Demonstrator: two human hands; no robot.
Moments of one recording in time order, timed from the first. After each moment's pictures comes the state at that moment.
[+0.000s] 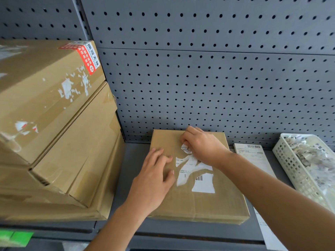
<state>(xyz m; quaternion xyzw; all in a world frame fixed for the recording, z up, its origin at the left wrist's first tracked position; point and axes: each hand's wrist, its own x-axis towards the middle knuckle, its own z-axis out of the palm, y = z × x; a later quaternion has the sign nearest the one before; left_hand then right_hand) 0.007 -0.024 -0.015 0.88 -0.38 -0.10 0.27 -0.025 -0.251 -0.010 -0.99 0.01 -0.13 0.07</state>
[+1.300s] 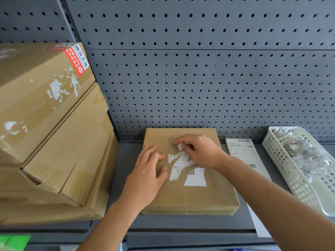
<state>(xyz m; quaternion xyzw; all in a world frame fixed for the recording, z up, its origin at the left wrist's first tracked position) 0.006 -0.024 -0.015 0.88 -0.38 -0.10 0.27 -0.060 -0.236 0.004 -0.95 0.10 -0.08 0.30</state>
